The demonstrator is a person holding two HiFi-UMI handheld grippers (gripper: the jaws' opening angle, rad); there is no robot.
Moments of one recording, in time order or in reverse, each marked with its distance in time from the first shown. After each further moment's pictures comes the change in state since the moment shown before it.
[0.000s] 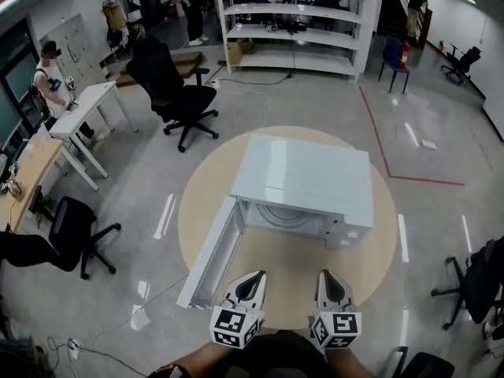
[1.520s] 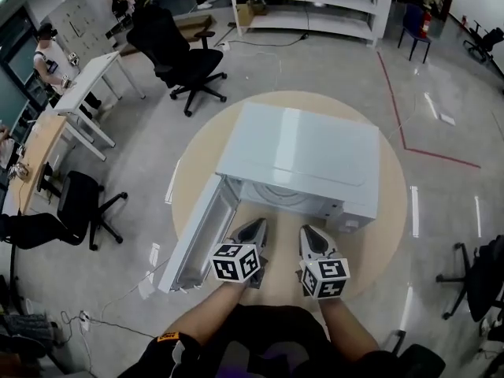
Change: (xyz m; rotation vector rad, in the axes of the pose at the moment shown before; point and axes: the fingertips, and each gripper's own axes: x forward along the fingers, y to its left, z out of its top) left arm 0.152 0.055 -0.039 -0.331 0.122 0.097; right arm 0.130 -0.036 -0.034 0.041 0.153 0.230
